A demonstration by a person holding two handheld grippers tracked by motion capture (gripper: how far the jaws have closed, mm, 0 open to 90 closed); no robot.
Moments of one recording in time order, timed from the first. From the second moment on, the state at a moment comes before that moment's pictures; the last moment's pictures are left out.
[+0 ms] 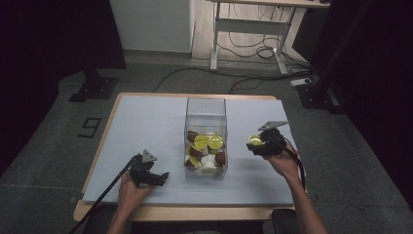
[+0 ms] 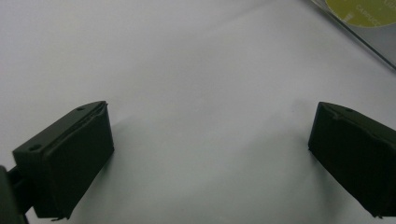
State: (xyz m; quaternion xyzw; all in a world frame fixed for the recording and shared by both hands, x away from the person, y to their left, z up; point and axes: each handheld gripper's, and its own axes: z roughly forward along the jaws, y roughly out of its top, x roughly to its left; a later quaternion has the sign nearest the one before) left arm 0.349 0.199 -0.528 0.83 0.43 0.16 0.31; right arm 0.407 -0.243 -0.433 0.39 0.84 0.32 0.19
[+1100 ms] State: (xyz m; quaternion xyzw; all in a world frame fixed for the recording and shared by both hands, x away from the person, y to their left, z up) left arm 0.349 0.199 -0.528 0.83 0.43 0.16 0.31; right arm 0.417 -0.236 -0.489 0.40 0.84 0.31 0.17
